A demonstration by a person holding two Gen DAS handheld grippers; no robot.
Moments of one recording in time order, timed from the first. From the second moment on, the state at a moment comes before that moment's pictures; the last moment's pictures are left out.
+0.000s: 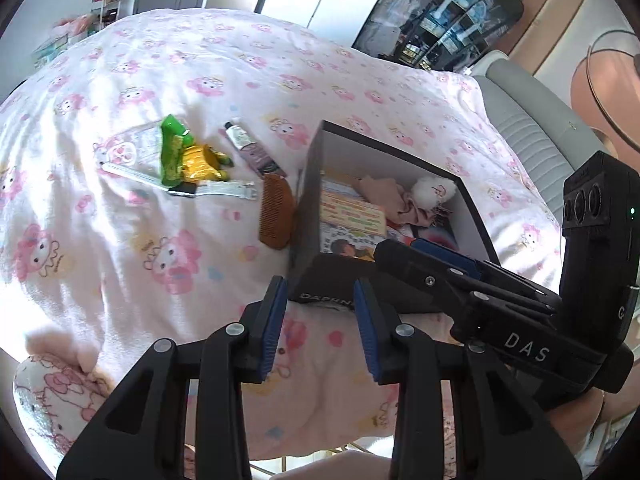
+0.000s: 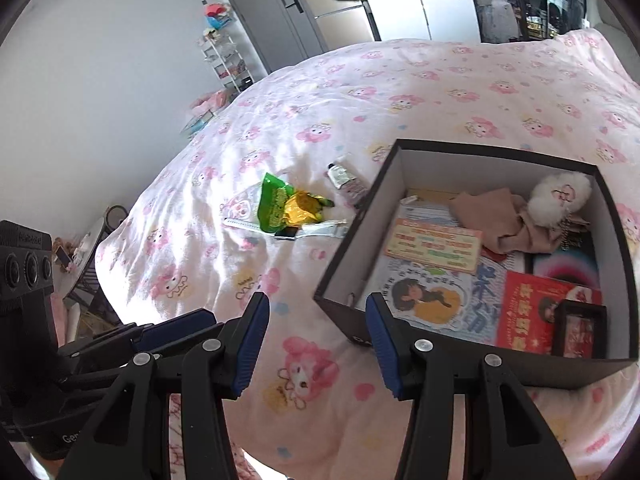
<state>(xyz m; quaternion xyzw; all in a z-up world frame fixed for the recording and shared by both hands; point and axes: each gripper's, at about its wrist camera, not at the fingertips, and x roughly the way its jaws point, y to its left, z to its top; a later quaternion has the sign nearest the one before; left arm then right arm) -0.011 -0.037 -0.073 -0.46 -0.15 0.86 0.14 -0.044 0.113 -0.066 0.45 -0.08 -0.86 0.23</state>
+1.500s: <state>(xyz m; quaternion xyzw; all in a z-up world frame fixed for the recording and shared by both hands) -0.132 -0.164 -0.225 -0.45 -0.35 0.82 0.04 -0.171 0.000 -0.179 0.48 -0.16 -0.85 0.18</state>
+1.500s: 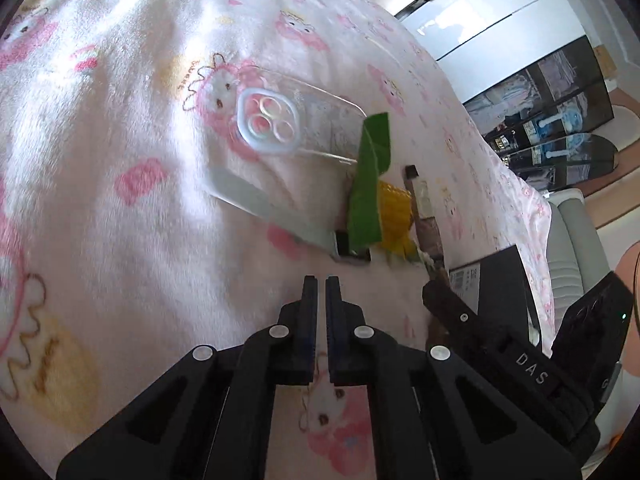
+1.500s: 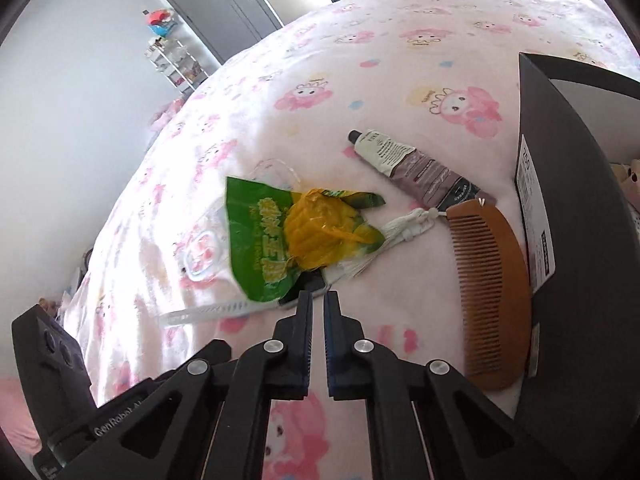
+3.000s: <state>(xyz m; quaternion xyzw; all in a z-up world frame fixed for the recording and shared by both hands) -0.161 -0.239 -0.269 -0.44 -0.51 0.74 0.04 -0.241 -0.008 -0.253 0.57 -0.29 -0.75 0.14</state>
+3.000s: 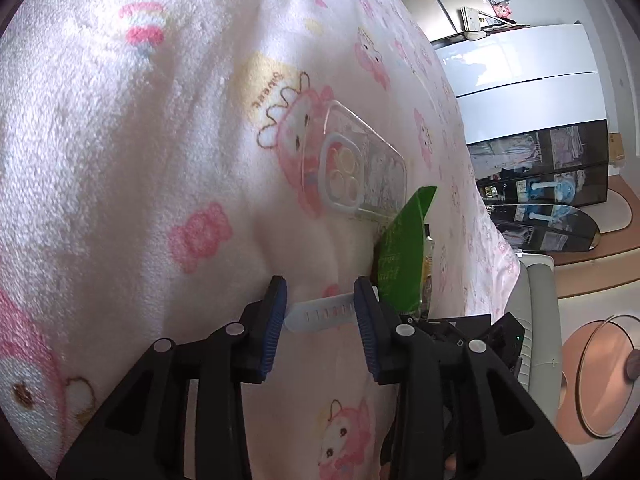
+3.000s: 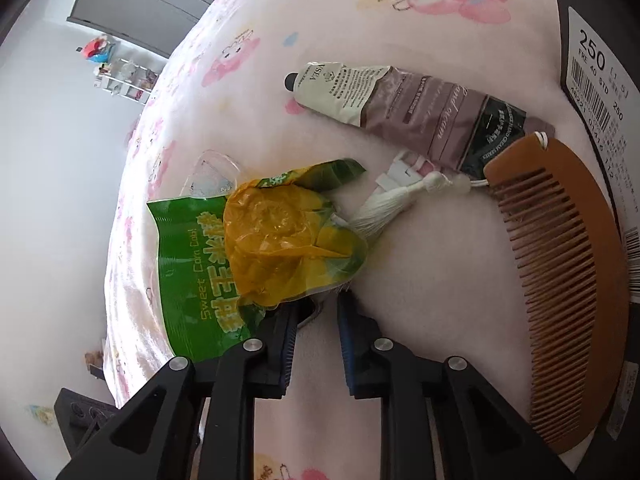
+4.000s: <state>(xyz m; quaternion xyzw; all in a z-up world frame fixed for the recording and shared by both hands) -0.076 -0.186 -0.215 -0.46 -0.40 0.79 0.09 -0.102 0.031 -0.140 0.42 -0.20 -0.85 0.24</state>
